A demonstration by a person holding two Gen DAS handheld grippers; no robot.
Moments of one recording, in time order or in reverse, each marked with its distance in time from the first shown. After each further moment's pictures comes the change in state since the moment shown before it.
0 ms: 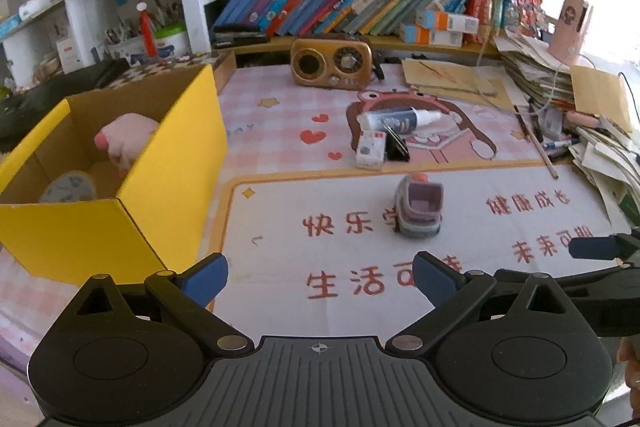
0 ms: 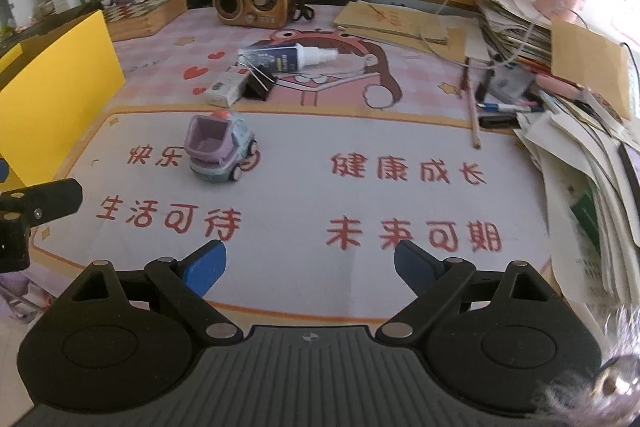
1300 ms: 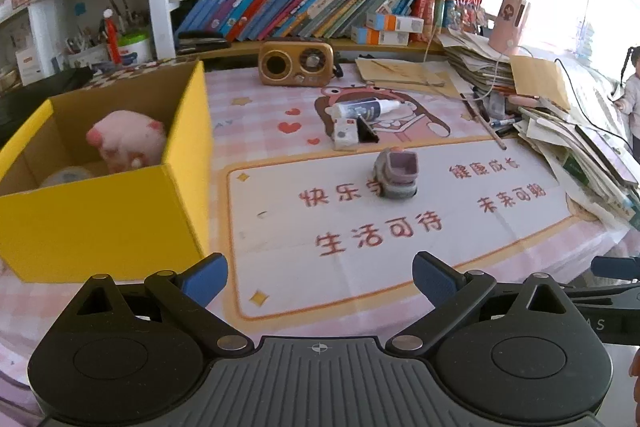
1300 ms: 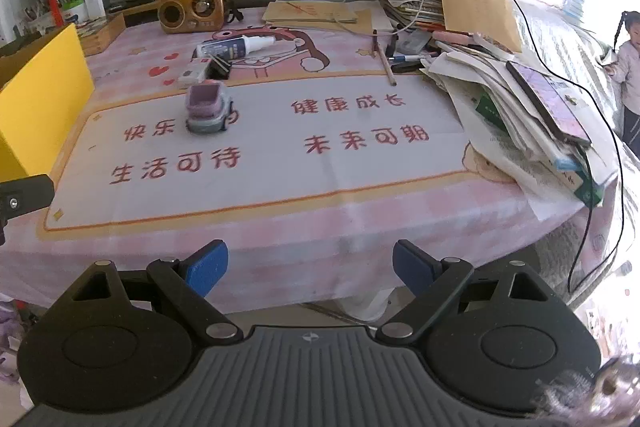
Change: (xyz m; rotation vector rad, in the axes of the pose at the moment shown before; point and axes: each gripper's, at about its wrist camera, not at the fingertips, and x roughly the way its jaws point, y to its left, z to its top) left arm -0.028 0.049 -0.029 0.085 -0.017 -0.204; right arm -0.072 0.057 -0.066 0.209 -0.026 -0.254
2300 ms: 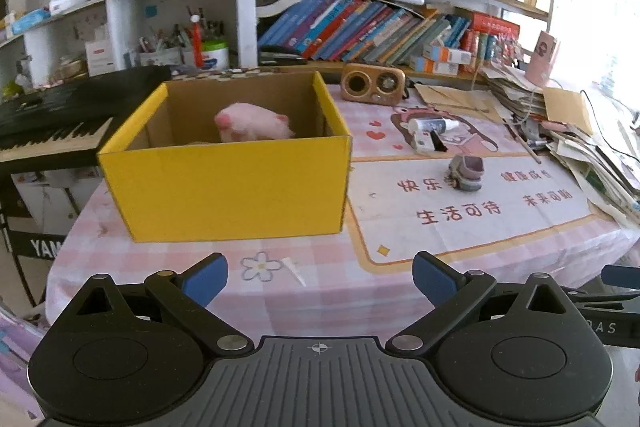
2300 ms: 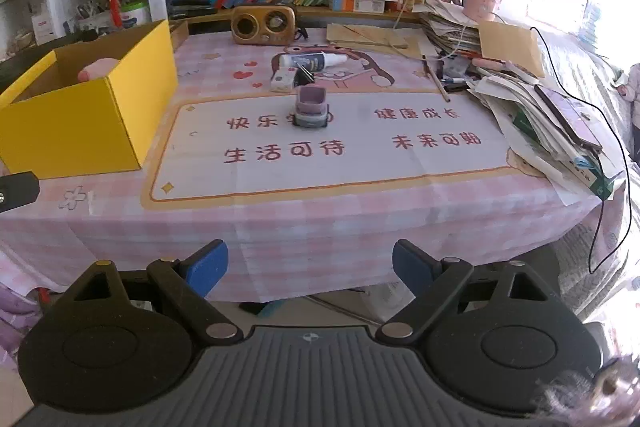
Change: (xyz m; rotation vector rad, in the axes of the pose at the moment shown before) left arm -0.087 0.094 -0.050 -0.056 -0.078 0.072; right arm -0.064 0.090 -0.045 -0.038 -0.077 0.046
